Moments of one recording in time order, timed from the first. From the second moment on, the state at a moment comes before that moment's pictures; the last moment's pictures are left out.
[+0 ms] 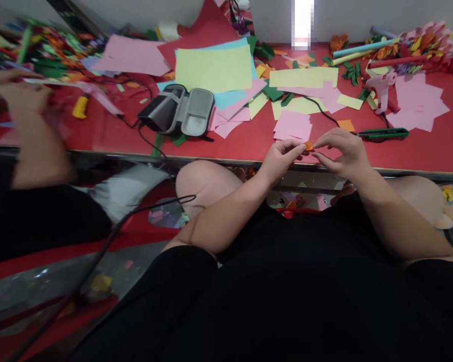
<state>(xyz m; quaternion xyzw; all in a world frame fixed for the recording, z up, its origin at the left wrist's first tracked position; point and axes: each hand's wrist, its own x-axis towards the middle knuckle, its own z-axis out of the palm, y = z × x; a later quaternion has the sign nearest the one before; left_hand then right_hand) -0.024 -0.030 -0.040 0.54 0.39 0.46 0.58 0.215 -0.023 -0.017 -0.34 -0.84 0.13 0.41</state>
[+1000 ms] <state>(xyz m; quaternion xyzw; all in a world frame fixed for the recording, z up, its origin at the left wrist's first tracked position) -0.016 -0.039 -0.041 0.53 0.38 0.46 0.61 0.197 -0.031 -0.018 -0.39 -0.77 0.22 0.46</state>
